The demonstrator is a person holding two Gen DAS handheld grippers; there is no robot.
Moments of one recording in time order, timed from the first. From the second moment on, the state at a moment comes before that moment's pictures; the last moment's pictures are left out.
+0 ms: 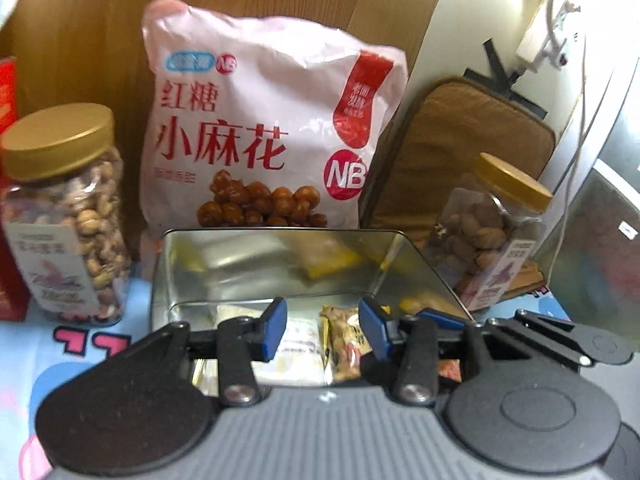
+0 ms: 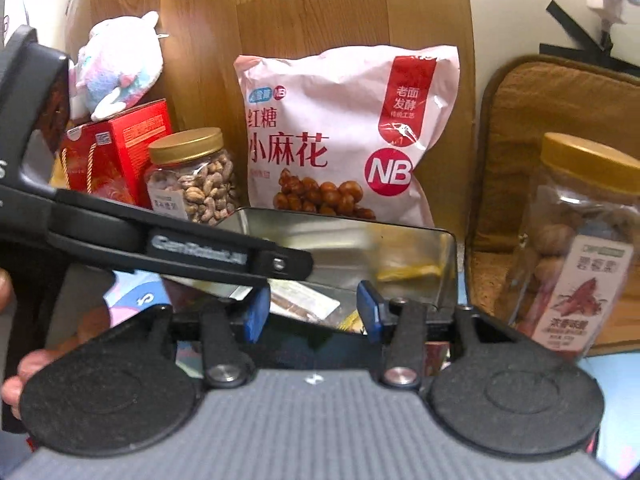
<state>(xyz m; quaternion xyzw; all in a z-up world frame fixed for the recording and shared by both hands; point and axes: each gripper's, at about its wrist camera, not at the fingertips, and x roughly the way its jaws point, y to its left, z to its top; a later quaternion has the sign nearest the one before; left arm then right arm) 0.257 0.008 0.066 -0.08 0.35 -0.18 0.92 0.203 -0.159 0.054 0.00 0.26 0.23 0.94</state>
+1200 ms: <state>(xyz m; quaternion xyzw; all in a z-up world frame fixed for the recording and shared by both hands) 0.076 -0.021 0.015 -0.14 0.41 -0.28 0.85 0.085 -0.255 -0.004 0.11 0.31 0.21 0.92</state>
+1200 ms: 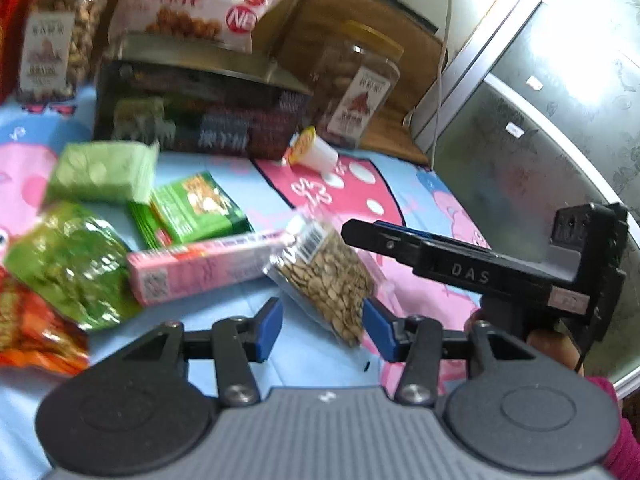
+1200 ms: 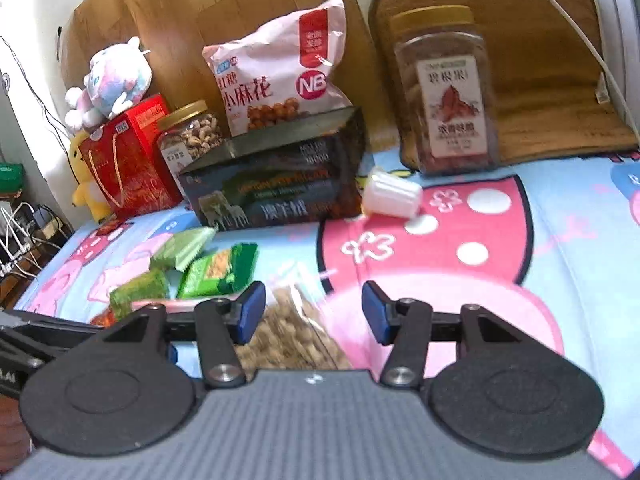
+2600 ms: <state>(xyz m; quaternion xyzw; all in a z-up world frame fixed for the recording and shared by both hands) 0.025 0.035 -0.026 -0.23 0.41 -0.32 0.82 -0.057 -0.177 -0.034 0.00 0.22 0.26 0.94</state>
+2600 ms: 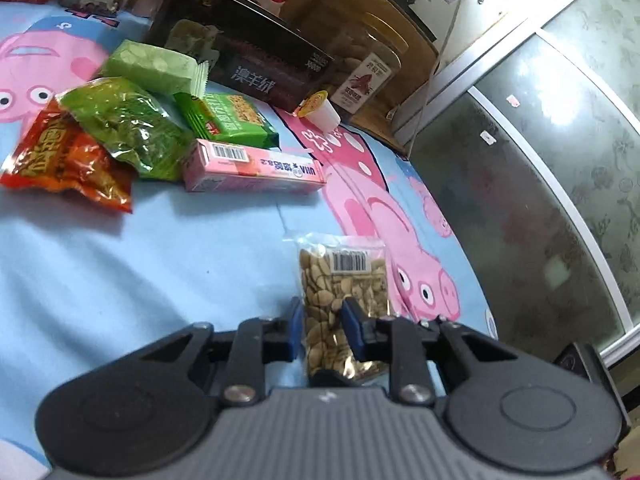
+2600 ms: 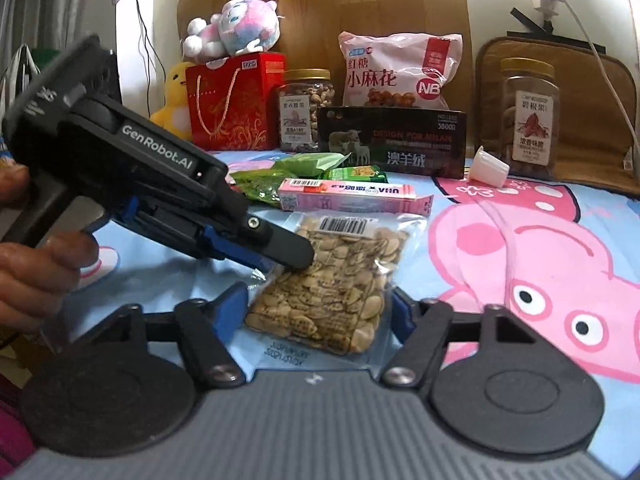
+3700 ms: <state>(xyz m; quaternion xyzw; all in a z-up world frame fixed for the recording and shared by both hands) 0.199 0.033 0.099 -0.18 0.30 -0.27 0.90 0.159 -0.168 0.064 -0.02 0.15 0.26 0.95</state>
